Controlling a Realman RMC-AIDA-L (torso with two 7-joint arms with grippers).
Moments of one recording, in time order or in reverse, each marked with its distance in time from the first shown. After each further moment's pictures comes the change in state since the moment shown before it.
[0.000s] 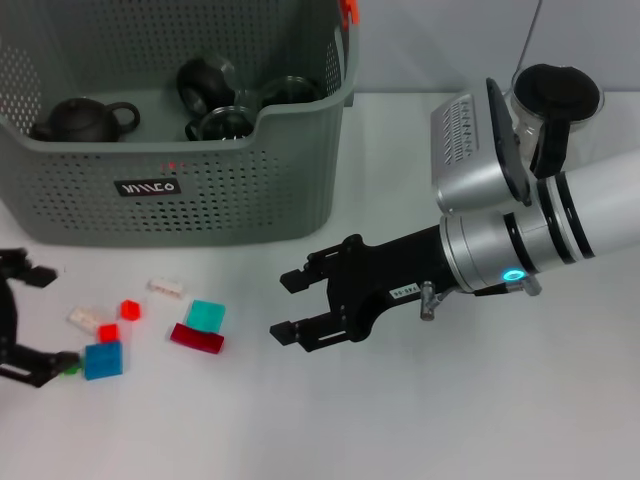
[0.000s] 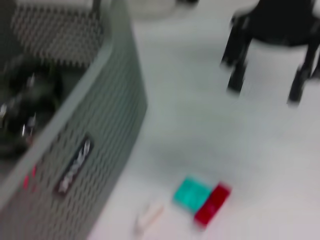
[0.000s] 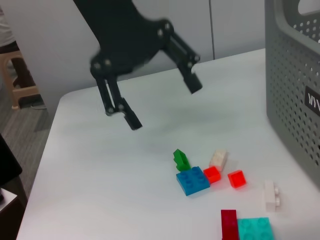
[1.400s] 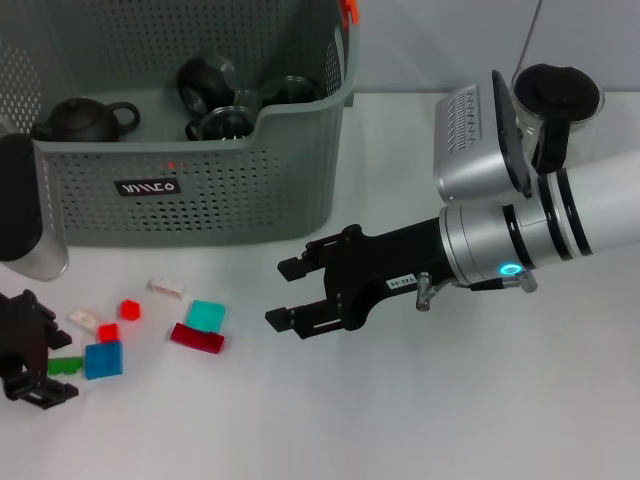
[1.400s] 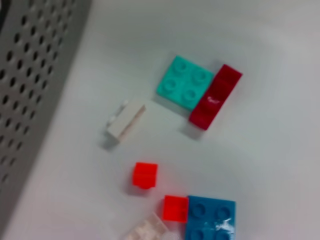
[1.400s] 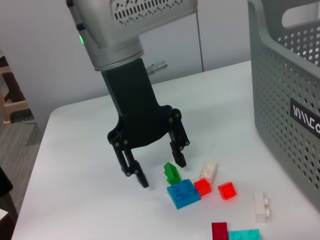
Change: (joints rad) left arm -0.120 0.032 0.329 -0.319 0.340 -0.219 -0.126; right arm 0.000 0.002 0.013 0.015 0.029 0.020 -0.005
